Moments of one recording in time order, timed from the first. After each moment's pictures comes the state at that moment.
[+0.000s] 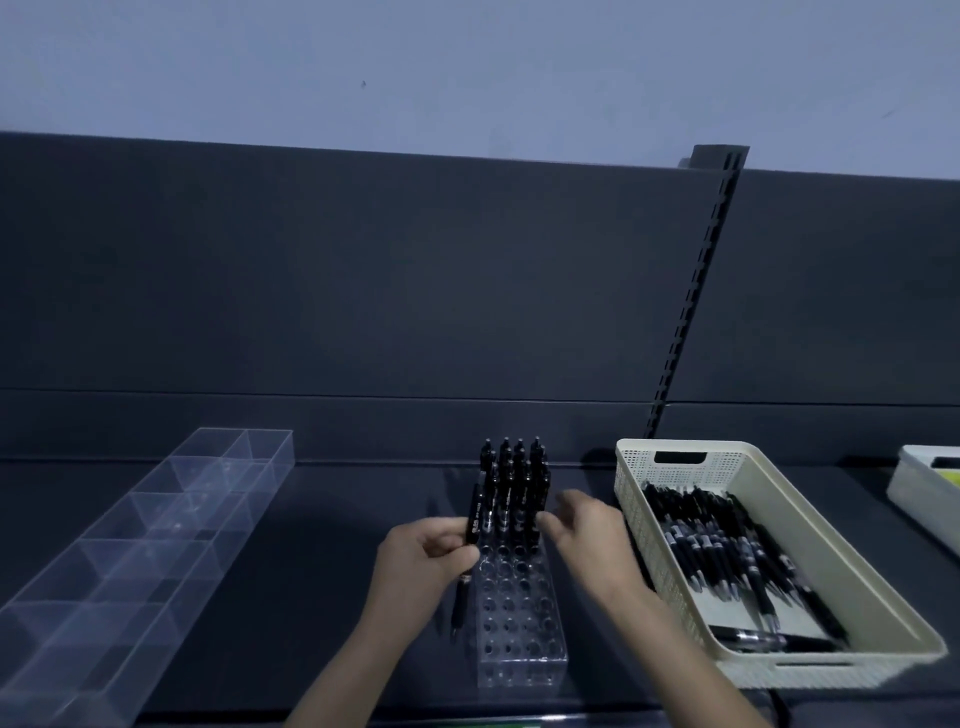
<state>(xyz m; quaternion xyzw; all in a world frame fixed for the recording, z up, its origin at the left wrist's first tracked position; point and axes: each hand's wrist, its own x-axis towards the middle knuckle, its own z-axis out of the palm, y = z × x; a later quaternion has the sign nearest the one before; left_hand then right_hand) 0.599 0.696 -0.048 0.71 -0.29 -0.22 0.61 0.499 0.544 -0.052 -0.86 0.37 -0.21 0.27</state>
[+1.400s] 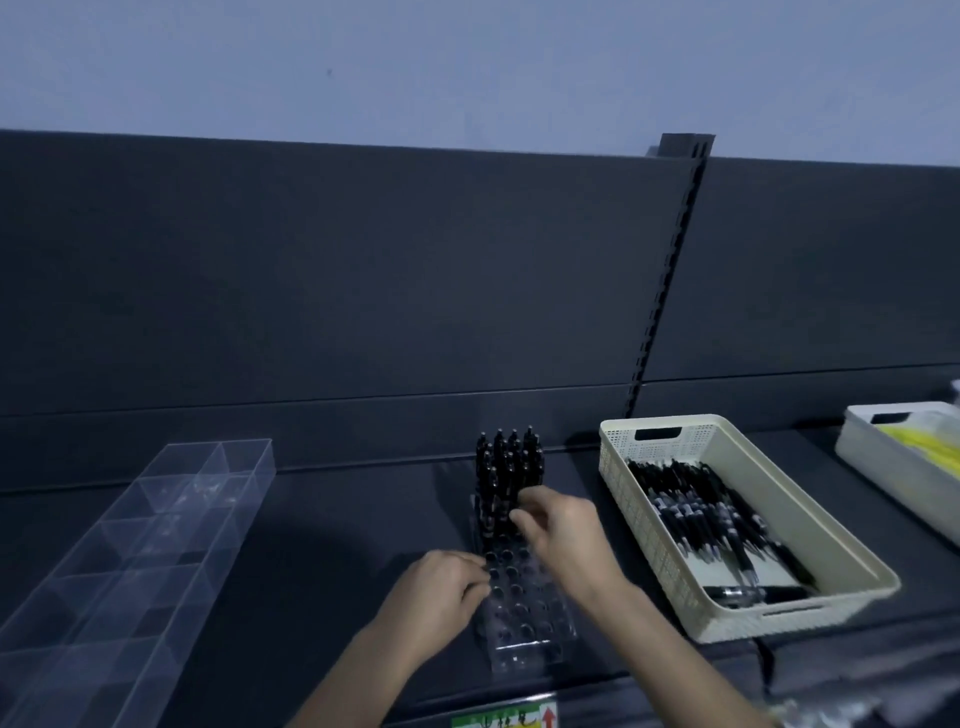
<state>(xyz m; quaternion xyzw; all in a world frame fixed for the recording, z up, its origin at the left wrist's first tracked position) 0.620 0.690 -0.083 0.77 -0.60 -0.12 0.19 0.505 0.577 -0.044 -0.87 0.34 -0.23 0.28</state>
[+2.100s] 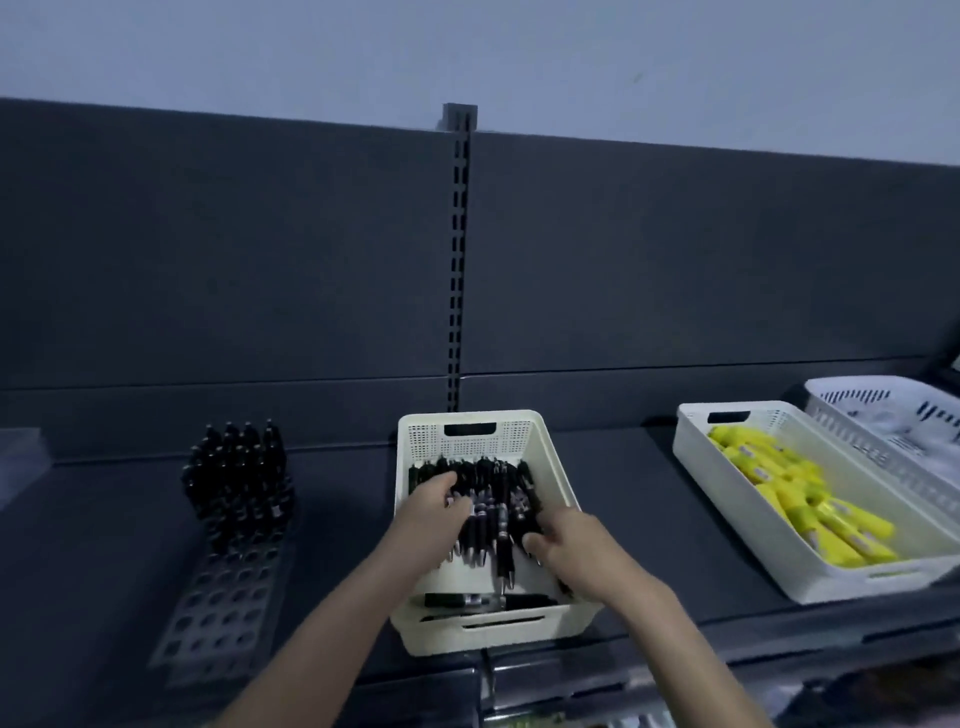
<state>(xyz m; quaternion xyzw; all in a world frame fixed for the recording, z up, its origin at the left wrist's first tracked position) 0.427 0.492 -0.031 0.78 -0.33 -0.32 0.43 0.295 0.396 -0.030 -0.87 0.40 0.01 0.30</state>
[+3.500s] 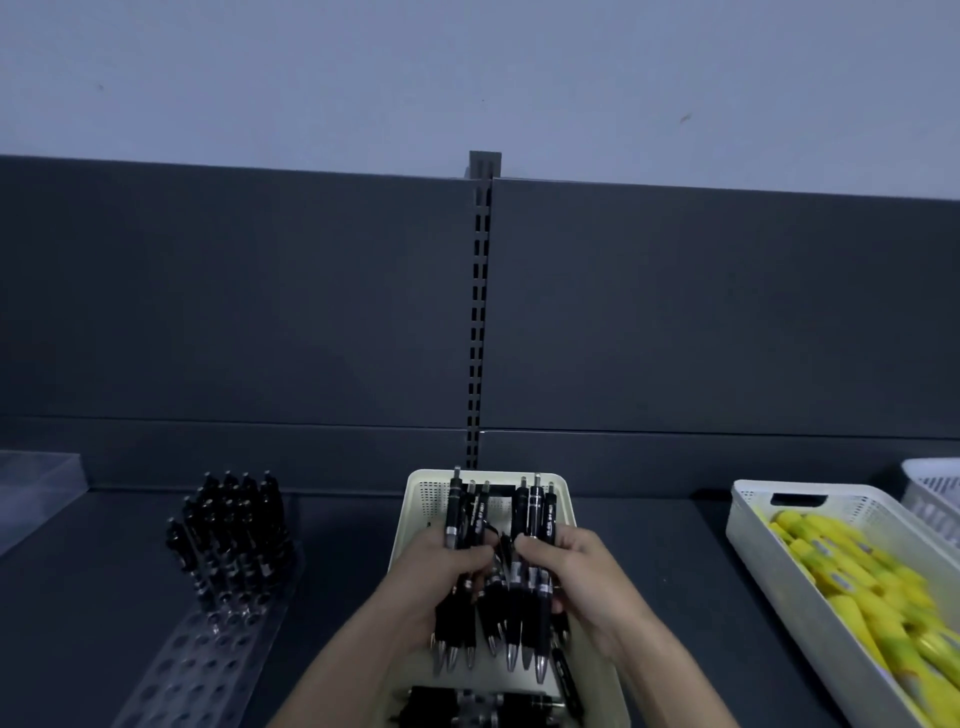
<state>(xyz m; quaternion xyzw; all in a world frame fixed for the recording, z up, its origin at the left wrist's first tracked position) 0.433 0.457 -0.025 0.63 -0.20 -0.42 0.63 0.323 0.353 -0.019 -0.64 0.31 -0.14 0.69</state>
